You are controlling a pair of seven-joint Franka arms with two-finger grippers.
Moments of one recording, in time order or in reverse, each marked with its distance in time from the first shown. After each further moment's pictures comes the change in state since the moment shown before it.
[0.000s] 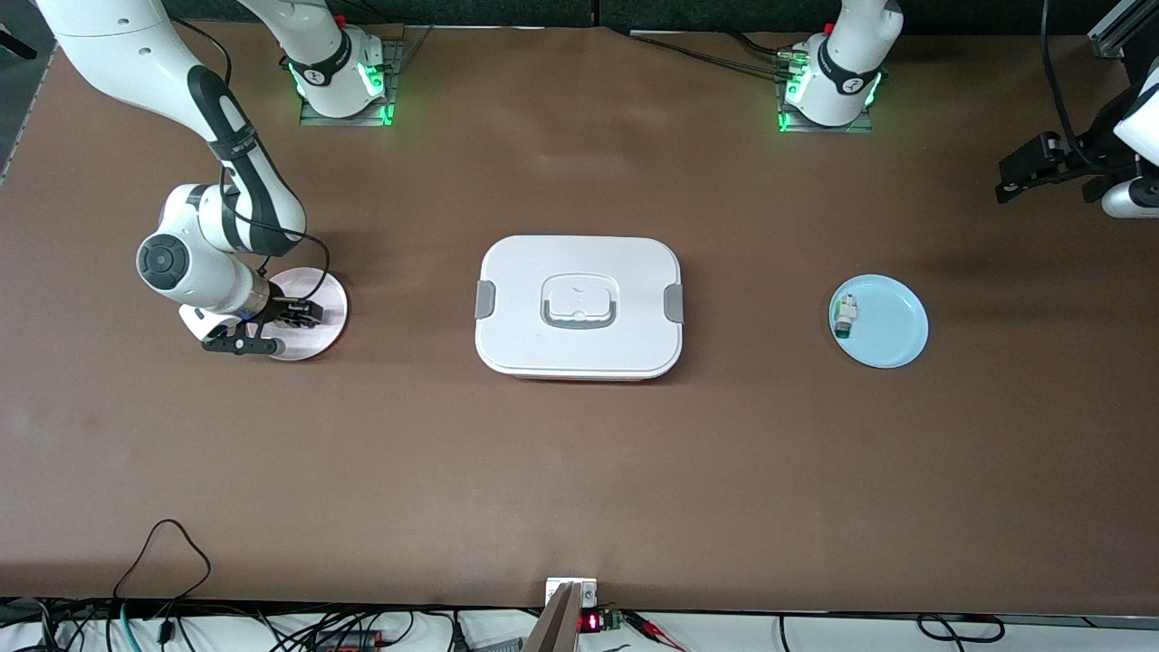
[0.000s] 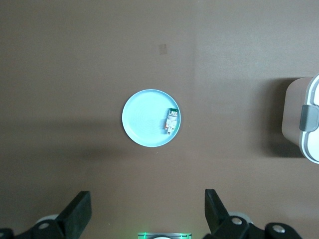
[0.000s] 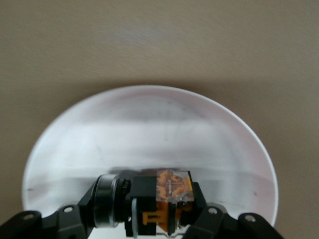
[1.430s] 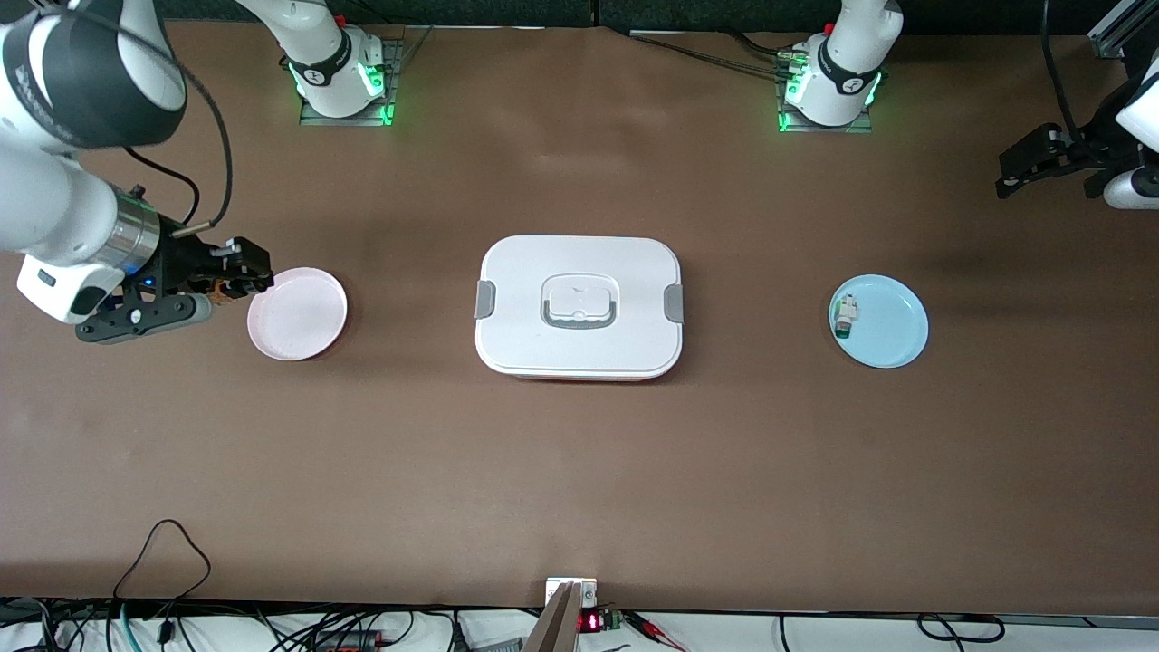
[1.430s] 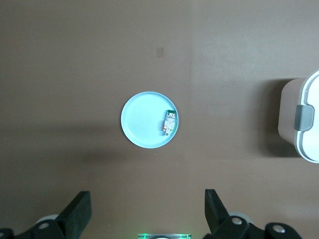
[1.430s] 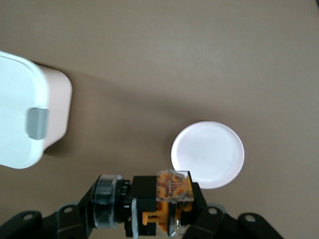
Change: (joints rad) left arm 0.000 -0.001 -0.011 0.023 0.000 -0.012 0.000; right arm 0.088 -0.187 0.062 0.726 0.067 -0.876 -0.116
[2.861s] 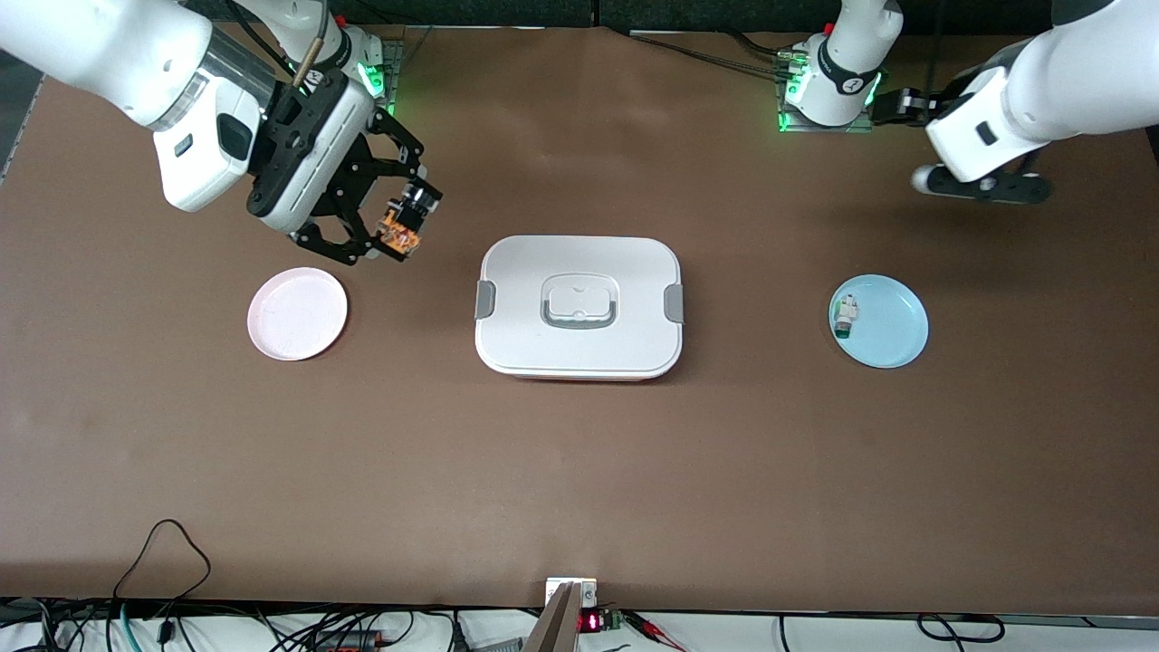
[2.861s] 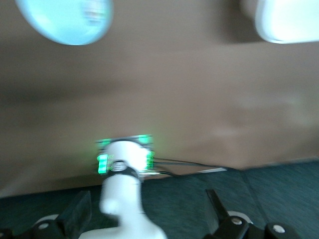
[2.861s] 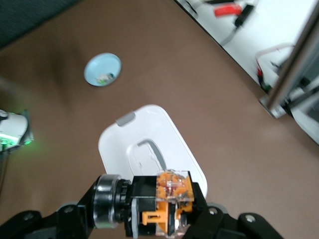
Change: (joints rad) left arm -0.014 0.095 -0.142 -0.005 -0.264 -0.364 -0.125; right arm 0.048 -0.011 0.221 0.139 0.397 0.217 -0.580
